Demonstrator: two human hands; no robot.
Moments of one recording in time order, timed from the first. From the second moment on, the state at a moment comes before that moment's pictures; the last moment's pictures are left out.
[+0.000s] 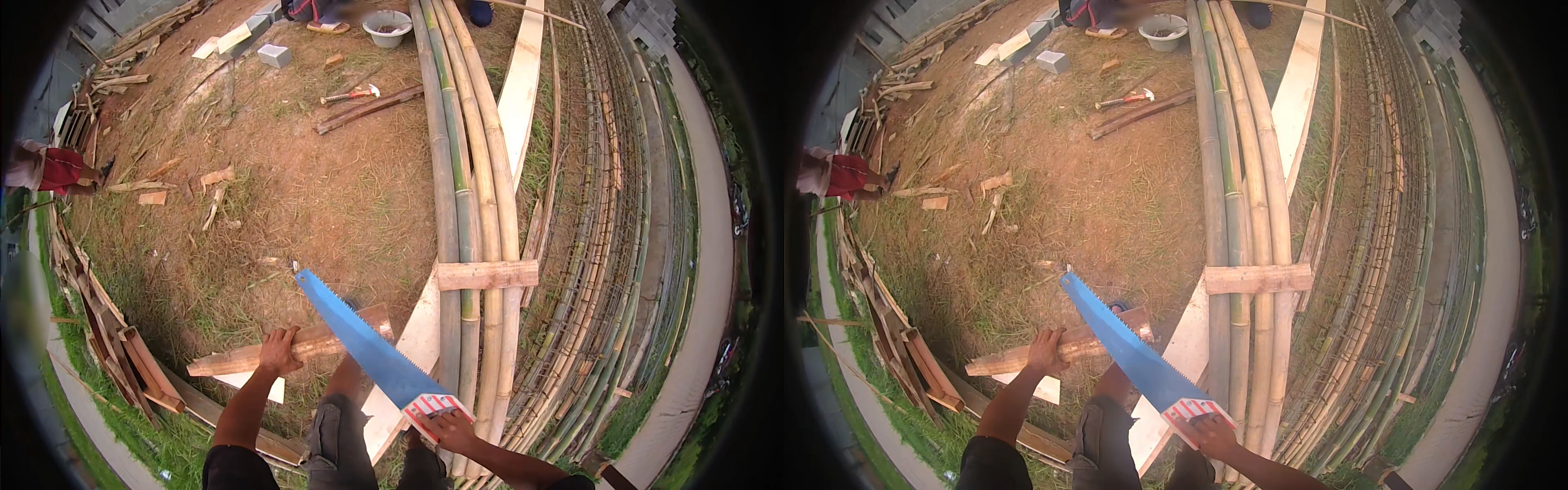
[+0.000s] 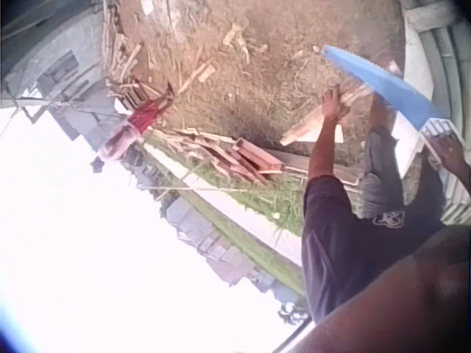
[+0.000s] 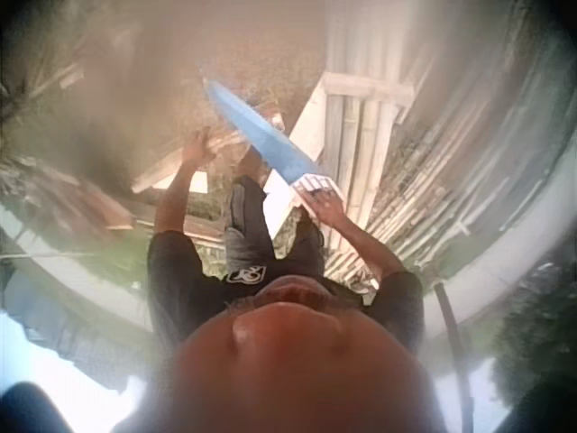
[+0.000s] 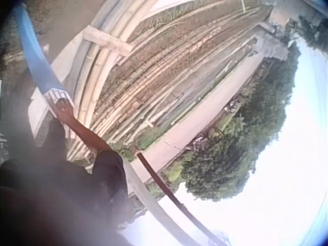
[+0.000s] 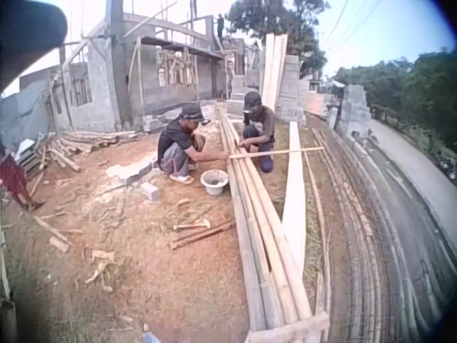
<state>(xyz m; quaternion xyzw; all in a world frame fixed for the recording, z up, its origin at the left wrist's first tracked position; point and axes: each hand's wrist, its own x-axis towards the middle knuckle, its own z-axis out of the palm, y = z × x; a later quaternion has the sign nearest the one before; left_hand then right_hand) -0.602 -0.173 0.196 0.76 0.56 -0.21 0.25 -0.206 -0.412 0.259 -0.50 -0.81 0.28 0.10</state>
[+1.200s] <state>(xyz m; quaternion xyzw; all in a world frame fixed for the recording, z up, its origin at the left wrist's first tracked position) -0.625 0.332 0.522 0.64 0.69 0.18 0.31 -0.137 -0.062 0.461 -0.92 0.22 0.29 0.13</state>
